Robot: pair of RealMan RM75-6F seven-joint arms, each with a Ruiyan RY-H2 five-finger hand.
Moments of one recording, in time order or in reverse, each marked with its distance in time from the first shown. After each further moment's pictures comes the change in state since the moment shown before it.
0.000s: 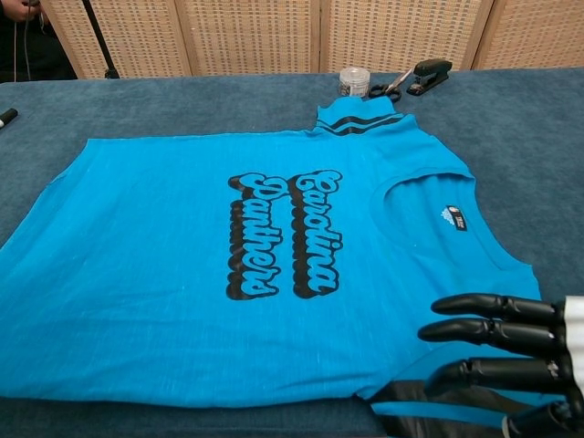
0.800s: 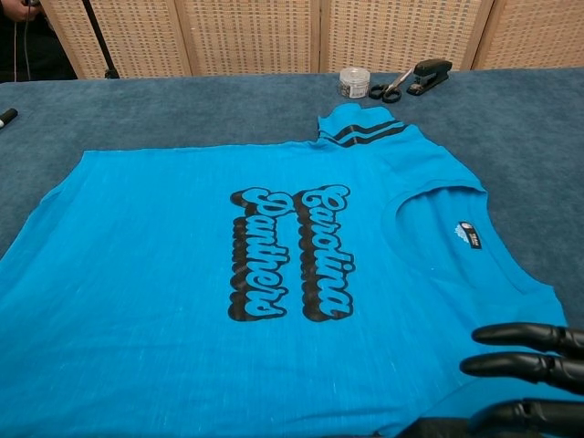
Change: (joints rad) left arm 0.039 -0.010 0.045 0.055 0.048 0.050 -0.021; right arm -0.067 0.016 -0.039 0.050 -0.068 0.092 -0.001
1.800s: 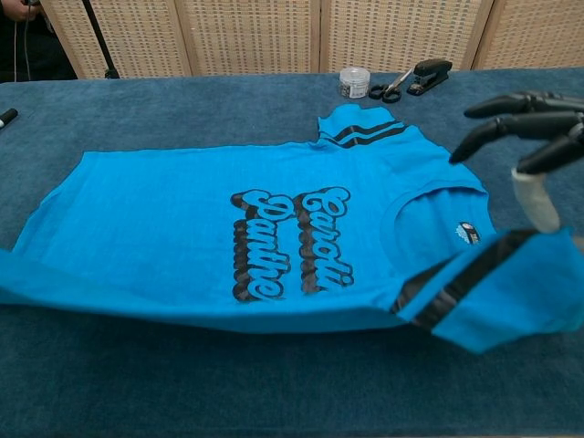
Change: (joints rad) left arm -0.114 0.129 -0.199 -0.437 -0.201 -0.162 0.215; right arm 0.074 0.091 0.237 -0.116 0.345 -0.036 0.277
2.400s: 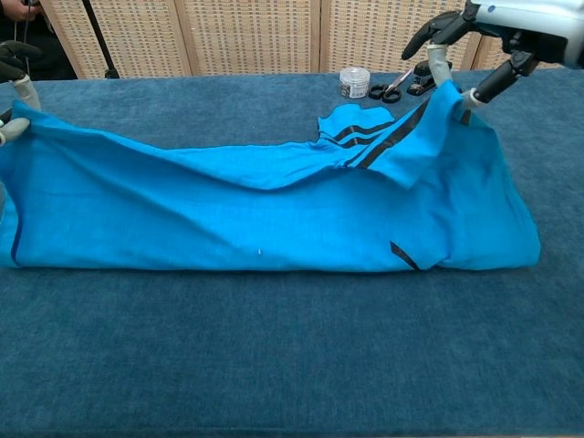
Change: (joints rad) left arm -0.246 -0.002 -0.333 -0.132 -0.491 -0.422 0.304; right arm 0.235 -0.043 0.323 0.035 0.481 -0.474 0.109
